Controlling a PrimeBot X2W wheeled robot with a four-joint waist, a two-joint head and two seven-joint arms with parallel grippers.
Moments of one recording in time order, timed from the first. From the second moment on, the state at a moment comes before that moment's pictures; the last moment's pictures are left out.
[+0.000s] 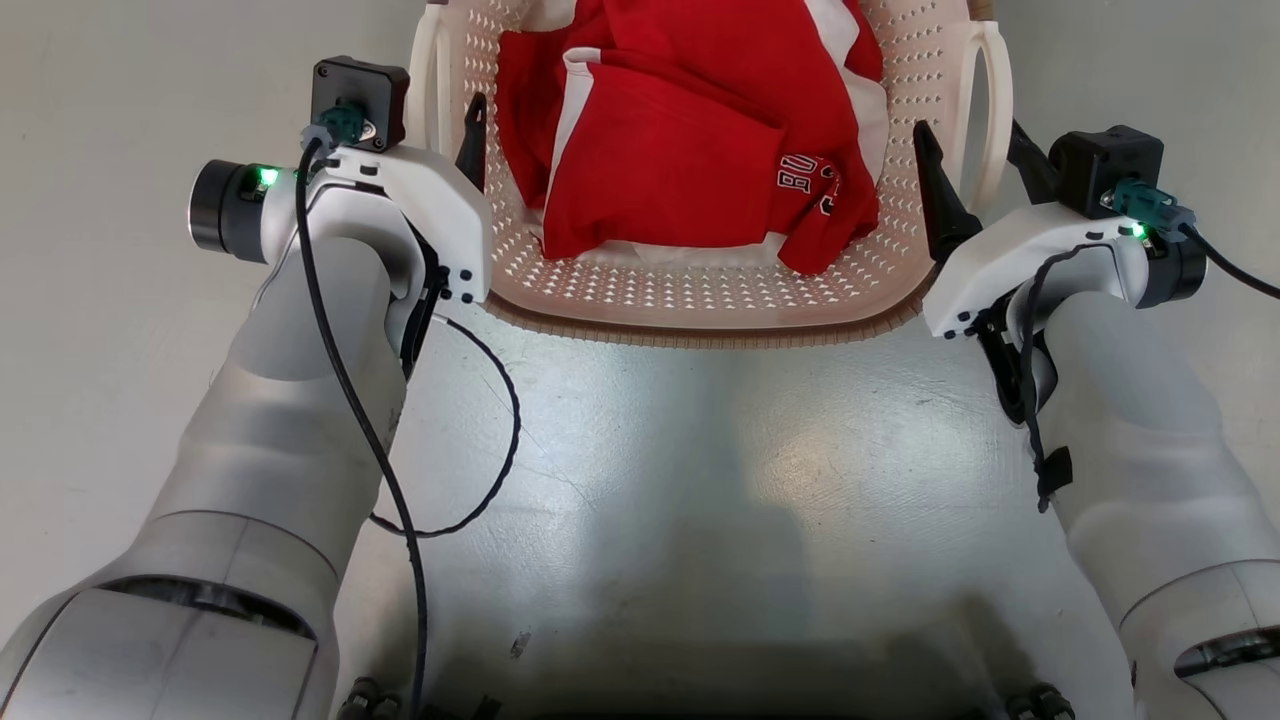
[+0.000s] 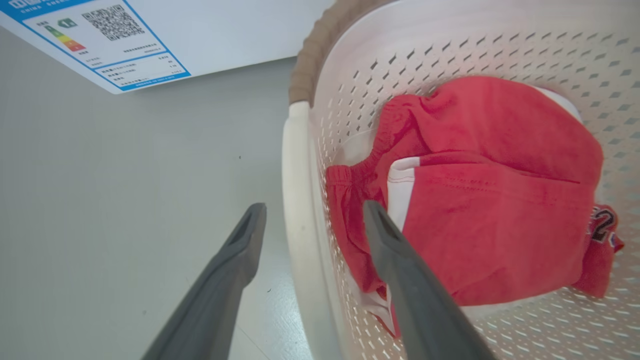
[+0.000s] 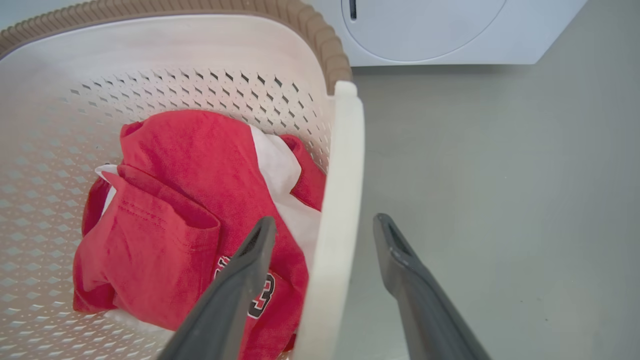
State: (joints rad) left arm -1.14 0.03 -0.31 1.26 -0.22 -0.03 -0.26; right arm -0.95 -0.08 0.07 1.06 0.14 0.12 -0.25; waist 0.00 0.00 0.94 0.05
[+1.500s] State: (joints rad) left arm -0.88 0.04 -0.40 1.30 -0.30 -0.03 -0.13; right arm -0.83 -0.06 0.40 1.20 0.43 0.12 -0.08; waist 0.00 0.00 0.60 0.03
